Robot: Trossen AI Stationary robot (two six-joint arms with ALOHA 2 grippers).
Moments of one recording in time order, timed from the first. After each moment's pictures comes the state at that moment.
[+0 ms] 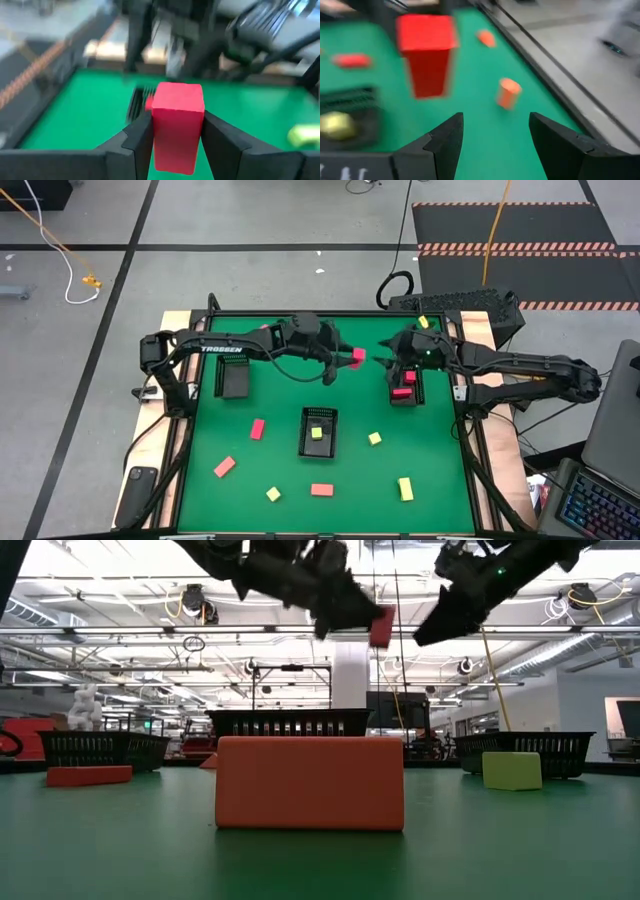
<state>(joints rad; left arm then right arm) 0.24 1.76 1.30 0.15 0.26 0.02 -0.26 0.97 0.69 -0.20 0.13 0.01</state>
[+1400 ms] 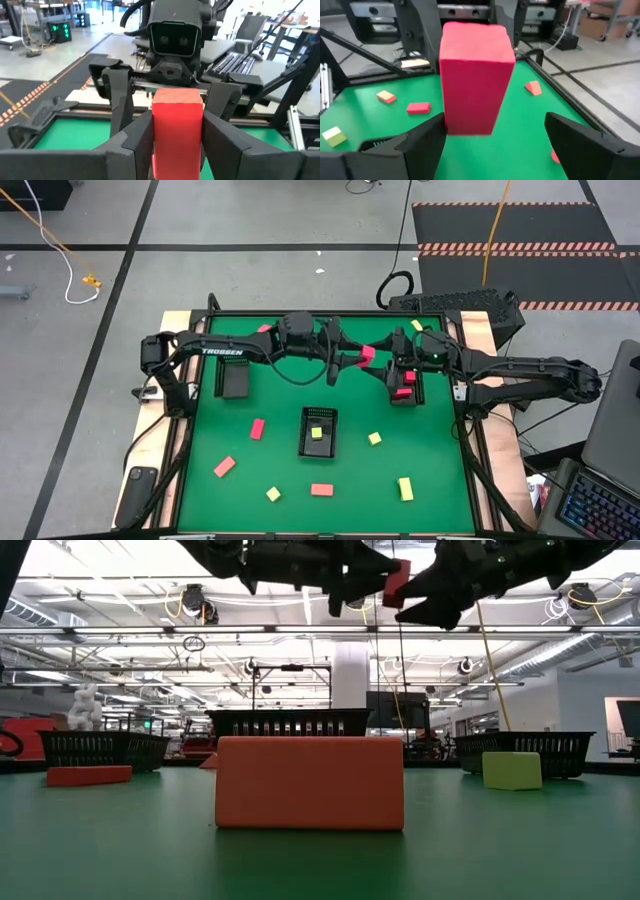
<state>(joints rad) 0.22 1.76 1.30 0.37 0.31 -0.05 -0.25 0.96 0.60 0.13 -0.06 0.06</state>
